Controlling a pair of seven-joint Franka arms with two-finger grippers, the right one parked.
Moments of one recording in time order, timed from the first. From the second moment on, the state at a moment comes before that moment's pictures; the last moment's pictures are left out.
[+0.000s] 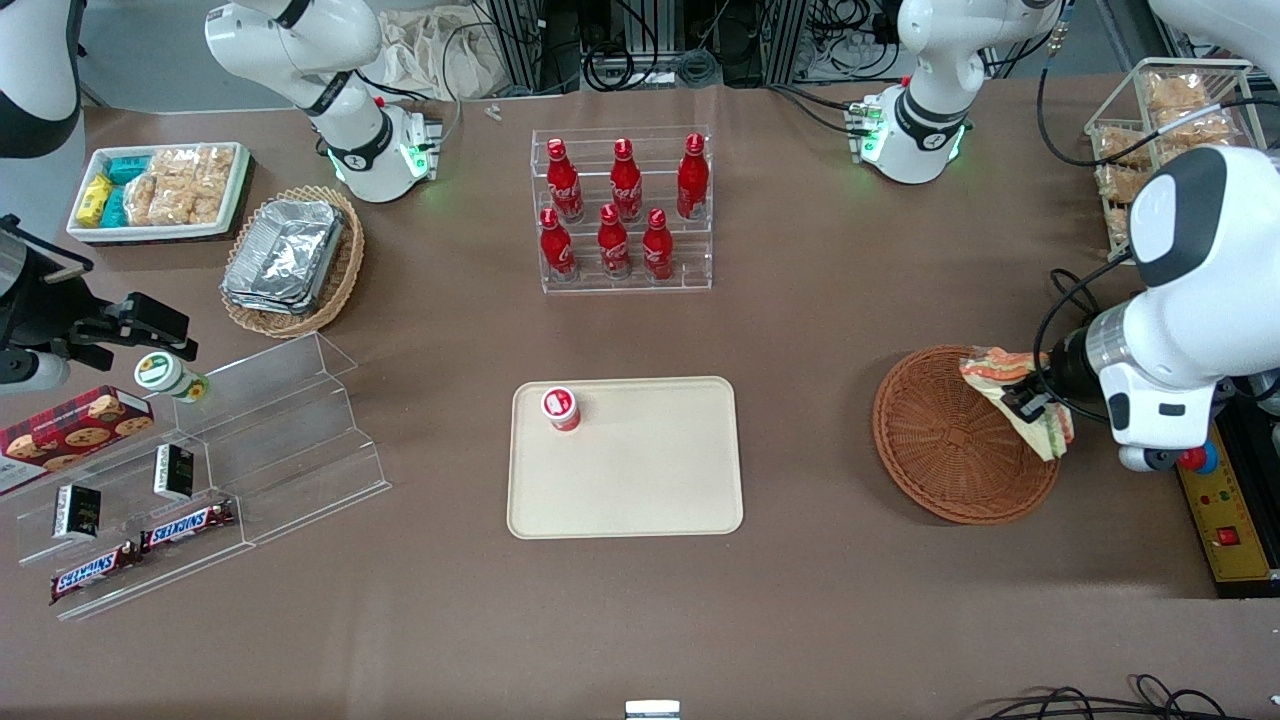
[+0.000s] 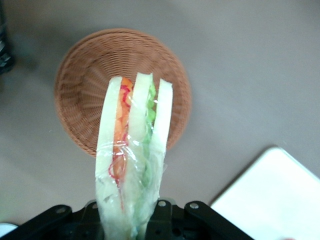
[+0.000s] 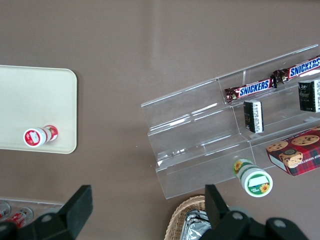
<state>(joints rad) 0.19 0.28 -0.39 -1.50 0.03 1.69 -0.80</state>
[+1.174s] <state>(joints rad) -0.13 0.69 -0.54 -1.48 0.12 2.14 -0.66</state>
